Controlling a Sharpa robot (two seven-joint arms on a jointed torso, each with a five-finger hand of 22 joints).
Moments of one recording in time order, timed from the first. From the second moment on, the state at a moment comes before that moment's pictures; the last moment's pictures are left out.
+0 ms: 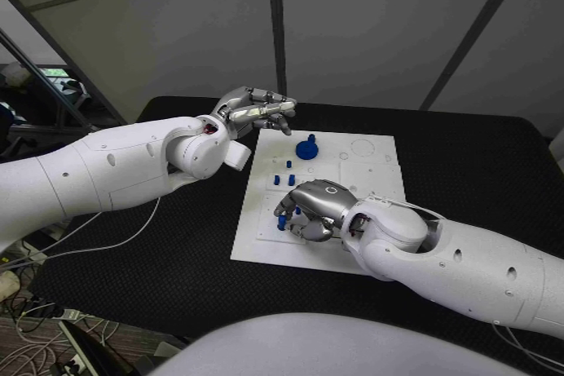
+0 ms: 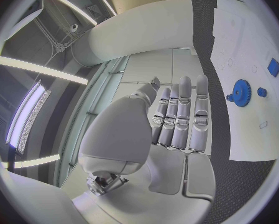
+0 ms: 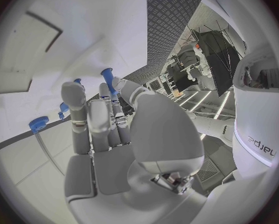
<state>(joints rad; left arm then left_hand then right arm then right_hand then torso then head) 1.11 -0.87 0.07 1.40 -0.12 -0.12 0.31 1.40 -0.07 0.26 0.01 0.06 1.00 0.17 0.17 0.08 1.00 0.12 0.37 0.18 1.01 0.06 0.69 0.47 0.13 1.04 0.16 0.18 0.82 1.02 -0.52 -0.05 1.60 -1.71 -0.25 -0.12 1.34 -0.12 0.47 -0.07 0.17 0.95 0.14 0.07 0.08 1.08 0.08 0.26 0.08 1.42 0.00 1.21 1.03 0.14 1.23 0.10 1.09 0.81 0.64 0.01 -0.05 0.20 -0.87</state>
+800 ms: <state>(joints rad) 1.11 -0.88 0.07 1.39 -0.12 -0.12 0.31 1.40 -0.07 0.26 0.01 0.06 1.00 0.17 0.17 0.08 1.00 0.12 0.37 0.18 1.01 0.06 0.69 0.47 0.13 1.04 0.16 0.18 0.82 1.06 -0.82 -0.02 1.75 -1.53 -0.43 -0.10 1.23 -0.15 0.37 0.00 0.20 1.07 0.12 0.15 0.11 1.27 0.04 0.48 0.18 1.43 -0.03 1.22 1.02 0.14 1.26 0.08 1.13 0.87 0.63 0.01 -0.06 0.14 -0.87</state>
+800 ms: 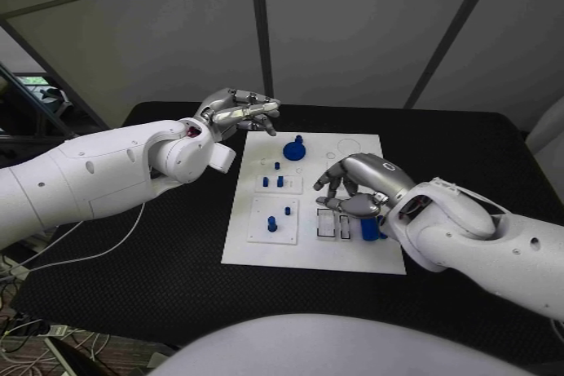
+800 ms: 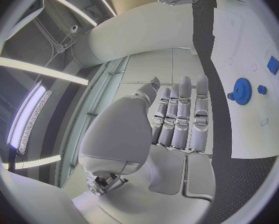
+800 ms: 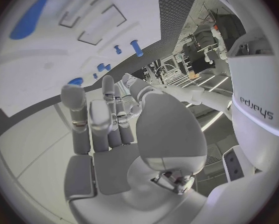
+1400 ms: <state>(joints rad) 1.11 -0.89 0.07 1.39 -0.13 -0.12 0.31 1.40 -0.07 0.26 0.01 0.06 1.00 0.17 0.17 0.08 1.00 0.12 0.37 0.18 1.01 0.06 0.69 0.47 0.13 1.04 0.16 0.18 0.82 1.07 -1.06 -0.01 1.85 -1.30 -0.42 -0.27 1.19 -0.11 0.03 0.17 0.37 1.01 0.09 0.32 0.24 1.40 0.01 1.37 1.25 1.47 -0.06 1.44 1.31 0.09 1.40 0.04 1.30 1.12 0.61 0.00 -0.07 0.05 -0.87</state>
